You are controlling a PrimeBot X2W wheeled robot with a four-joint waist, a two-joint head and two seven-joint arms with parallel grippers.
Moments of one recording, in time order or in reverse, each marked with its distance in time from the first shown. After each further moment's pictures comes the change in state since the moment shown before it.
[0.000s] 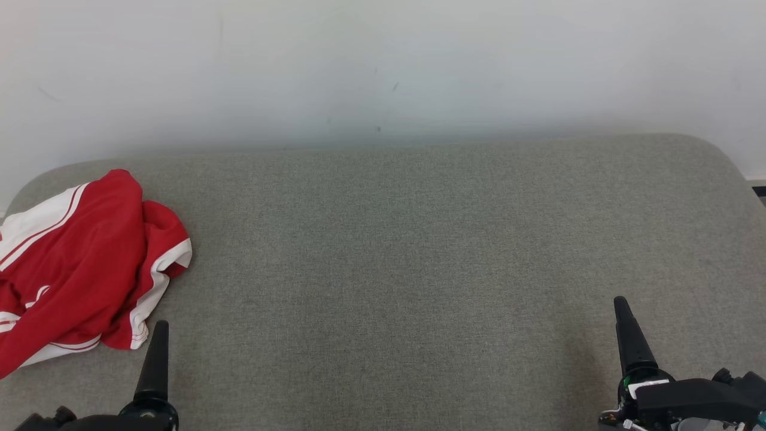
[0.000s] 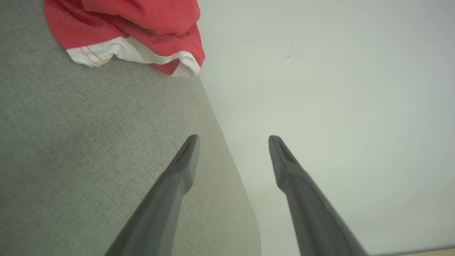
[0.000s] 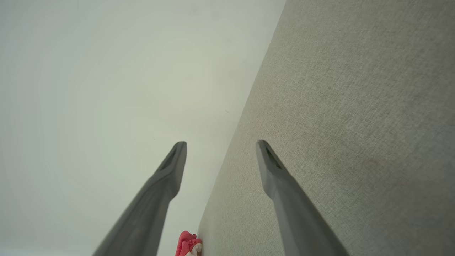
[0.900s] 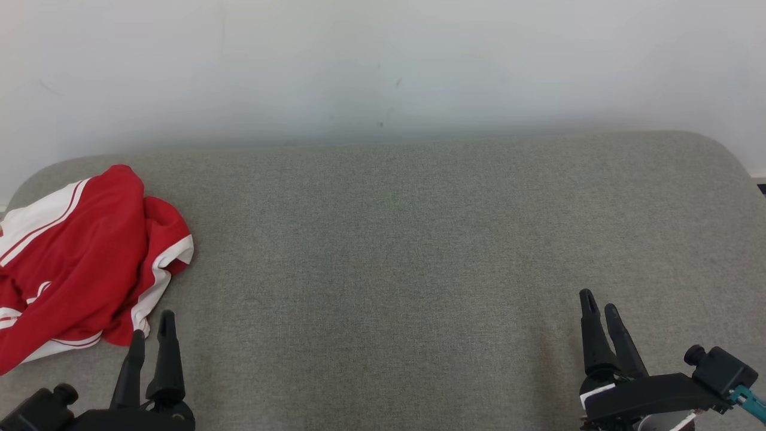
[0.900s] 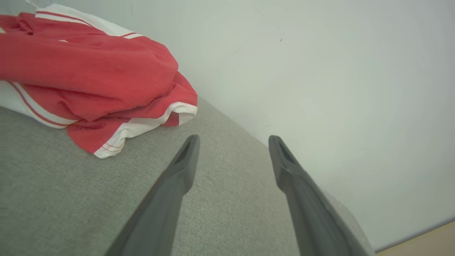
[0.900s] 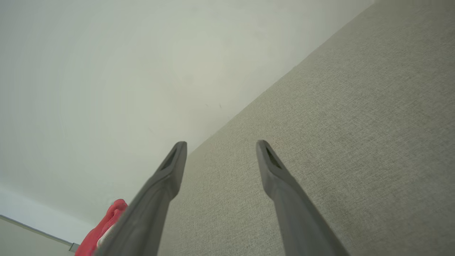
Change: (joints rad) left arm 0.018 0.002 -0.007 -0.096 0.573 0.030 -0.094; right arm -0.006 -0.001 0.079 -0.026 -0.493 0.000 -0.095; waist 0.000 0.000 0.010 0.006
